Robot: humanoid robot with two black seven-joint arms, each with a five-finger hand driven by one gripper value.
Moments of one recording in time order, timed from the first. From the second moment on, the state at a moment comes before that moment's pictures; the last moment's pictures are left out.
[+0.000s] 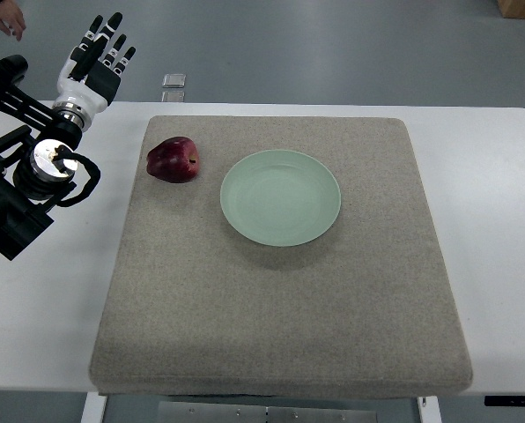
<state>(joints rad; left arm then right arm) -0.93 0.33 -0.56 -0.63 -0.44 -0.15 -0.36 0.01 0.00 -0.02 0.12 0.01 0.12 -0.05</state>
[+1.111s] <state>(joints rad) -0.93 0.31 -0.56 -0.63 -0.44 -0.15 -0.36 0.01 0.00 -0.02 0.12 0.01 0.12 -0.05</state>
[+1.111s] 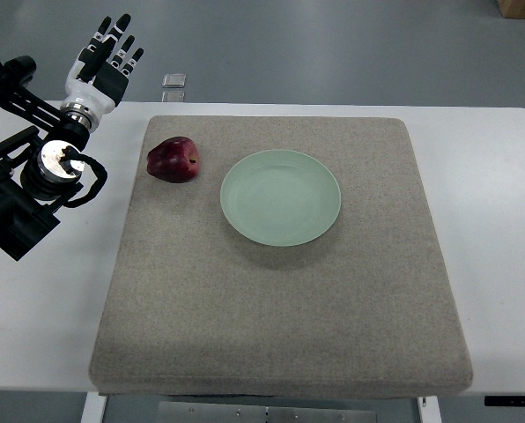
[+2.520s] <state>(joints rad) -0.94 0.39 -0.54 -0.71 -0.27 -0.20 -0.36 0.01 0.00 -0.02 0.12 0.01 0.12 -0.05</state>
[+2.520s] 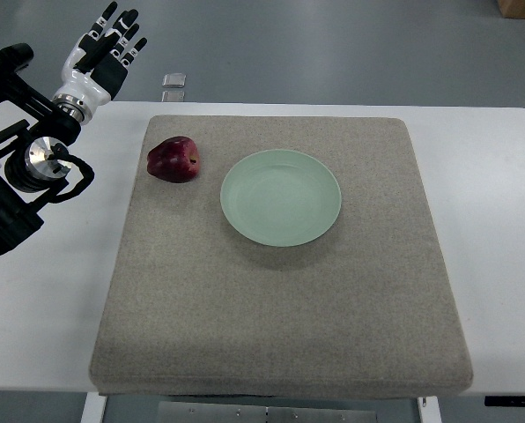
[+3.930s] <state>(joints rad) -1.27 0.74 0.05 -1.10 0.91 -0.14 -0.20 0.01 0.00 -0.02 0.12 0.01 0.12 -0.05</state>
